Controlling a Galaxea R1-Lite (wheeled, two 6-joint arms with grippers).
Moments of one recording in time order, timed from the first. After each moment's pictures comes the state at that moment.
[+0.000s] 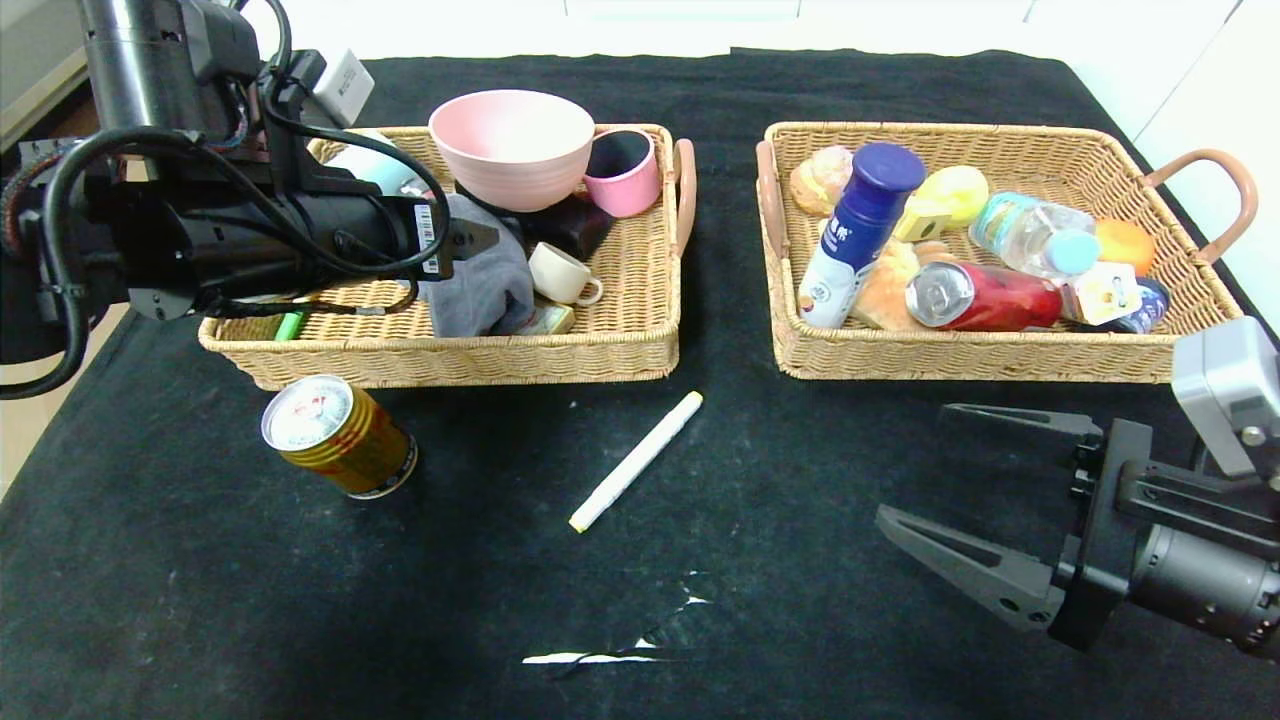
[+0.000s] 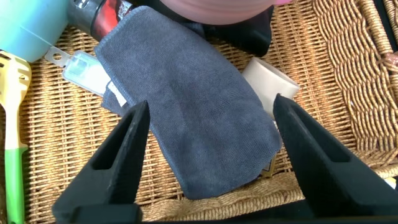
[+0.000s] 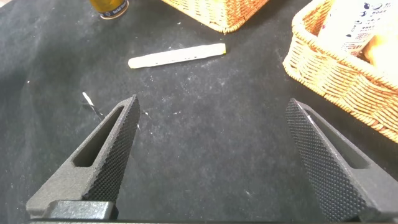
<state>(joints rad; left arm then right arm) -0.29 1.68 -1.42 -0.08 0.12 -0.03 0.52 1.34 -0.50 -0.78 0.33 -0.14</state>
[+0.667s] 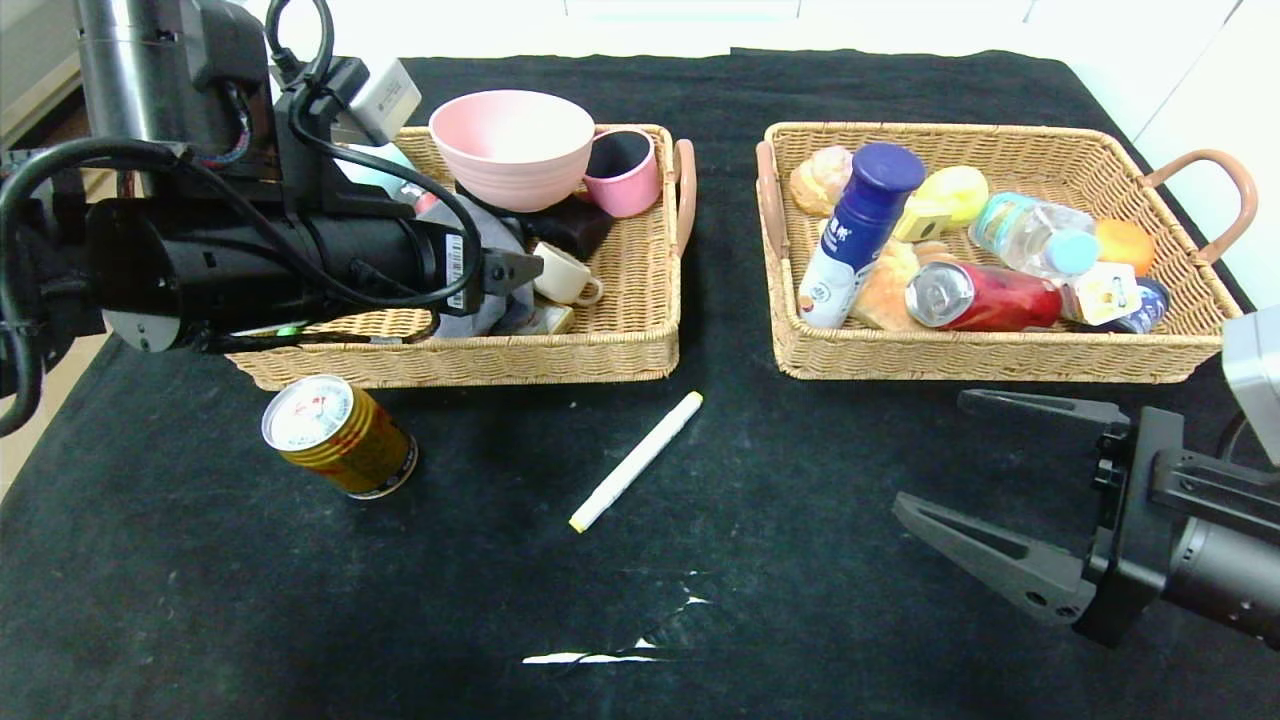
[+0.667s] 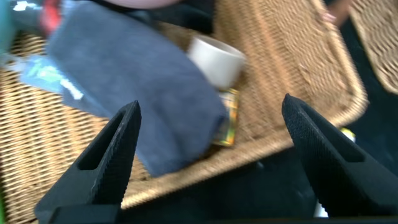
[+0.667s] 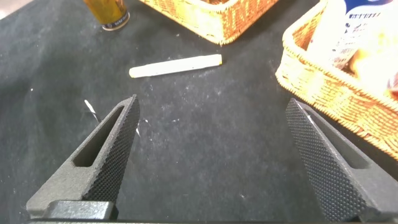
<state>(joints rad) -0.40 1.61 -1.34 -0.05 0.12 0.06 0.51 1.31 -0.50 -0.78 0.34 -0.14</state>
